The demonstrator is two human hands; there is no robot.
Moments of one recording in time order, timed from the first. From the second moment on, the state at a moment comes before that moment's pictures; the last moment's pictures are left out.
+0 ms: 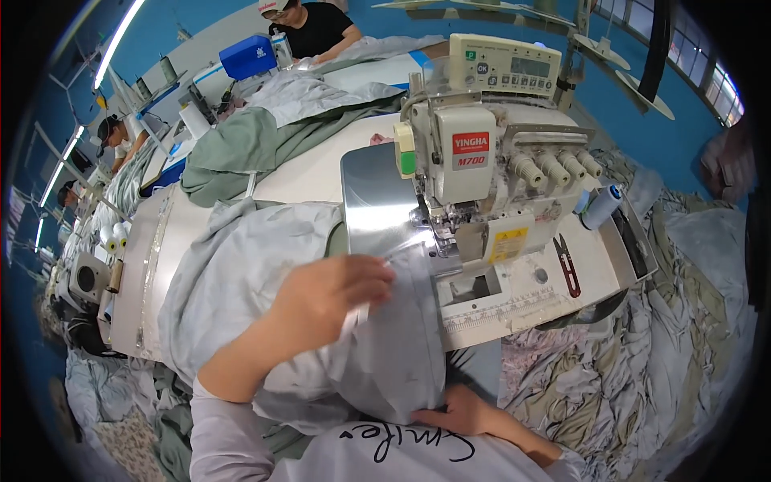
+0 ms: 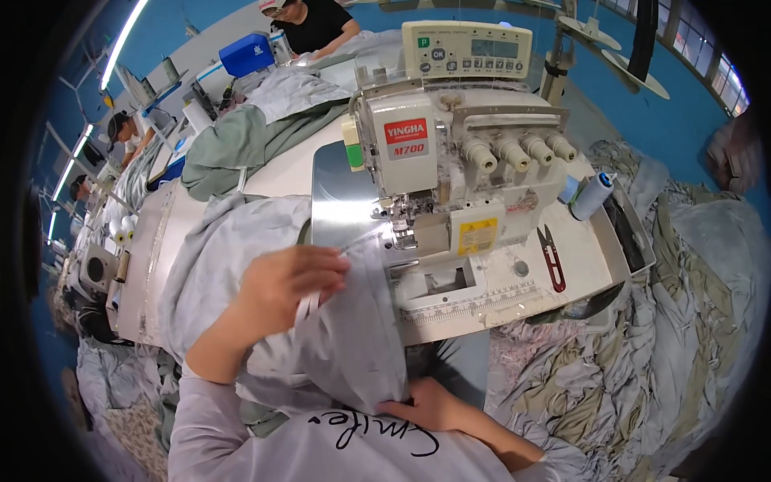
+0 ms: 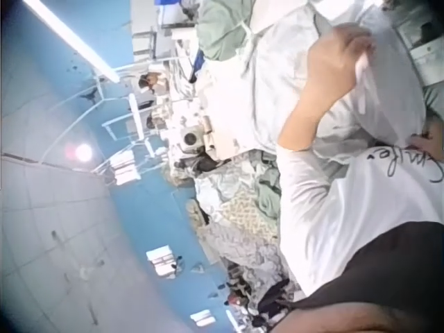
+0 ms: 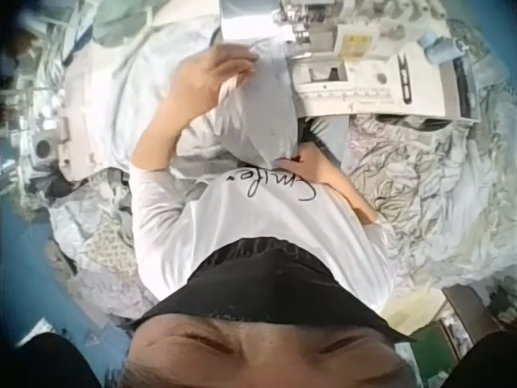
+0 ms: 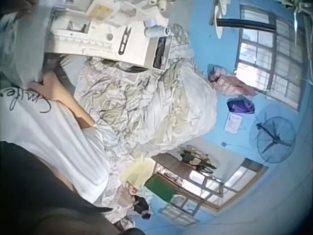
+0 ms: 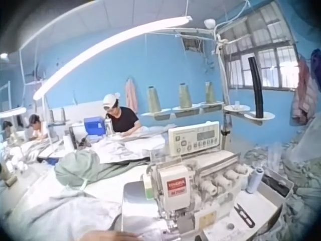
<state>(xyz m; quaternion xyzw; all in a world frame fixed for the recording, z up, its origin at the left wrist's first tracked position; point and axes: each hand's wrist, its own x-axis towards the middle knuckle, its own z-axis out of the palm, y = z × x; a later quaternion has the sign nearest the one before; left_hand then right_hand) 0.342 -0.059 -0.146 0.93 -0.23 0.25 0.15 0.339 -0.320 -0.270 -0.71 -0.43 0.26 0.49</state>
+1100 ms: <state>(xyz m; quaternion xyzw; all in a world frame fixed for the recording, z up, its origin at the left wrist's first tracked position) 0.373 -0.085 -0.139 0.93 -0.29 0.19 0.12 0.427 -0.272 -0.182 -0.83 -0.38 -0.09 0.40</state>
